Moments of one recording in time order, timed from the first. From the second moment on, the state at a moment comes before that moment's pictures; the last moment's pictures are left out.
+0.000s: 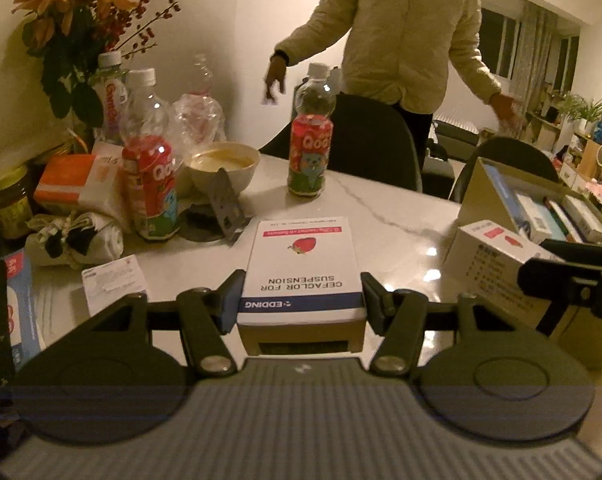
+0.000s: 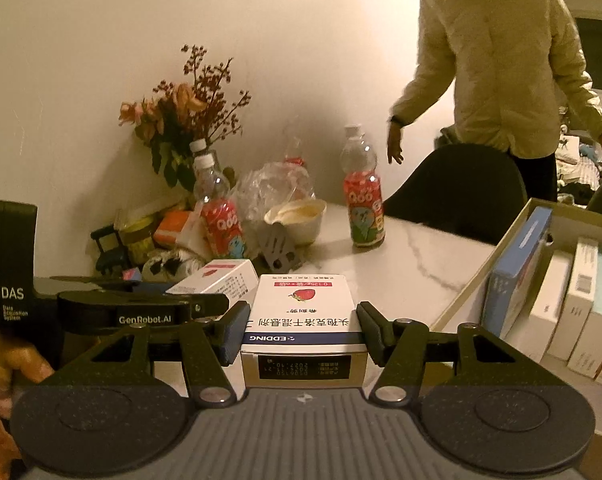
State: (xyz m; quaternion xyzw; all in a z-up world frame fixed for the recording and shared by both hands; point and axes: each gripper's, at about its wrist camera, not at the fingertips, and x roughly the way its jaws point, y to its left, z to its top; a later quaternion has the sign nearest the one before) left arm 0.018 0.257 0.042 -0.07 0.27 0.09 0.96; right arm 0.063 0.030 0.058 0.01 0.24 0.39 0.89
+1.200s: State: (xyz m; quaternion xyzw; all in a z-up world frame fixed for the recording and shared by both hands) left arm 0.091 0.148 0.080 -0.04 0.23 -0.03 0.97; right arm 0.083 -0.065 0.090 0.05 0.19 0.26 0.95
